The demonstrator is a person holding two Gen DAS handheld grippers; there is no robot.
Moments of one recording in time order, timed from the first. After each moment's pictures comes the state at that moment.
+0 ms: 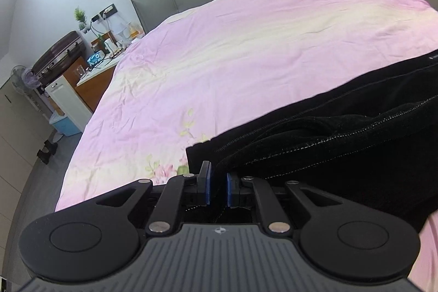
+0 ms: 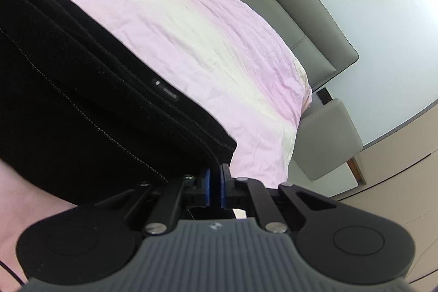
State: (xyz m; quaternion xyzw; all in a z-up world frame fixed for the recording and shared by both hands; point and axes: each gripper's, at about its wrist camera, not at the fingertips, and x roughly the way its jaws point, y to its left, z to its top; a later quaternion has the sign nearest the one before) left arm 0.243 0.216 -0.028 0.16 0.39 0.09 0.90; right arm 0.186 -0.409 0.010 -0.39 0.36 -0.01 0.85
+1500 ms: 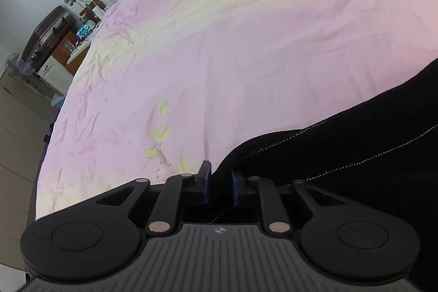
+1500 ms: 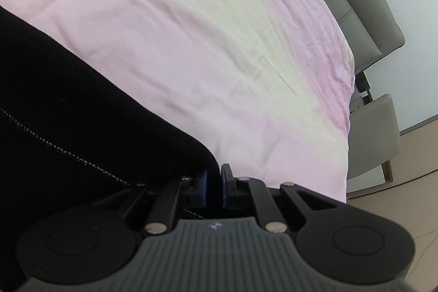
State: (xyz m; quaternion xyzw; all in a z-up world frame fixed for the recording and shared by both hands) left arm 0.404 0.215 -0.144 0.19 0.48 0.12 0.85; right arm 0.472 -0.371 -0.150 -0.38 0.45 -0.04 0.81
